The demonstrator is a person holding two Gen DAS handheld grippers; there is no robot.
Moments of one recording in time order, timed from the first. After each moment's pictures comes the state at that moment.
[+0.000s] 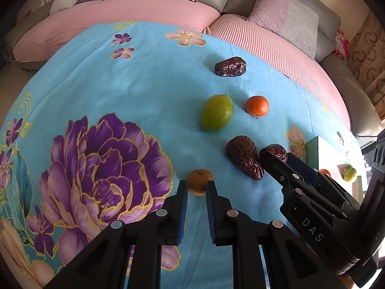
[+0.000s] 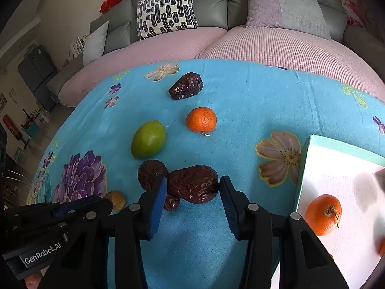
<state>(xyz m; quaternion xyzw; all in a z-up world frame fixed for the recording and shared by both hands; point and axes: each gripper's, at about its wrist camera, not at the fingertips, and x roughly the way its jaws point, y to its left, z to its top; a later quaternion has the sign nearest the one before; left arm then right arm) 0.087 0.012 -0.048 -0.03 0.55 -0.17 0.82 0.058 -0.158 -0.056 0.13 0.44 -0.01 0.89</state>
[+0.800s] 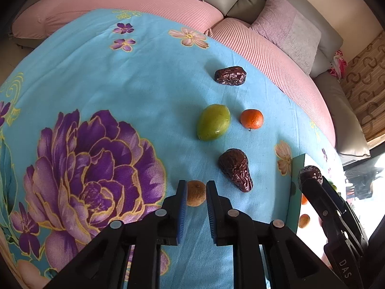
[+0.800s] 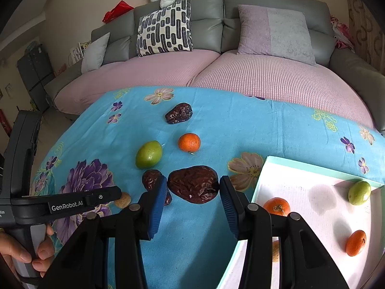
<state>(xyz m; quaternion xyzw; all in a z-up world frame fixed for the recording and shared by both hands) 0.095 0.021 -0.056 -0.10 0.57 -0.20 0.79 0.019 -0.163 -0.004 0.09 0.40 -0.04 0.91</state>
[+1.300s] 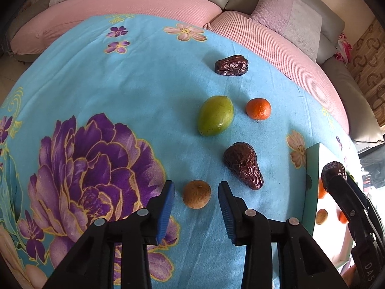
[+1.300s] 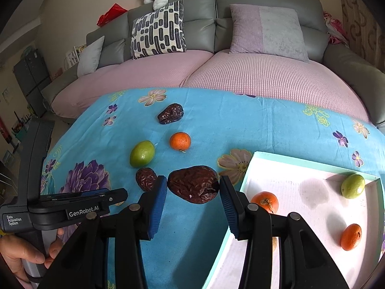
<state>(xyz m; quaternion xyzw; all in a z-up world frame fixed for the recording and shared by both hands) 0.096 0.003 -0.065 -0.05 0.57 -0.18 0.80 0.010 -0.174 0.000 0.11 0.40 -0.05 0.91</state>
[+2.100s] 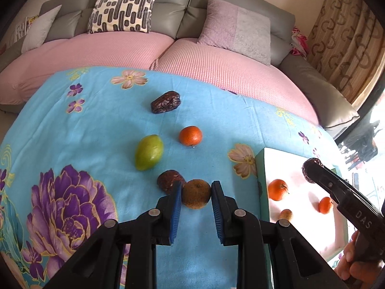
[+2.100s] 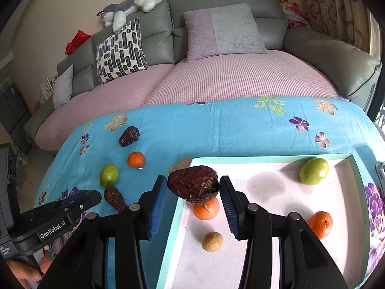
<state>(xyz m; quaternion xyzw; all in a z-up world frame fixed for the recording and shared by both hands) 0.062 -0.048 -0.010 0.00 0.46 -0.28 0.84 -0.027 -0.245 0.015 0.18 0.37 -0.14 0.90</state>
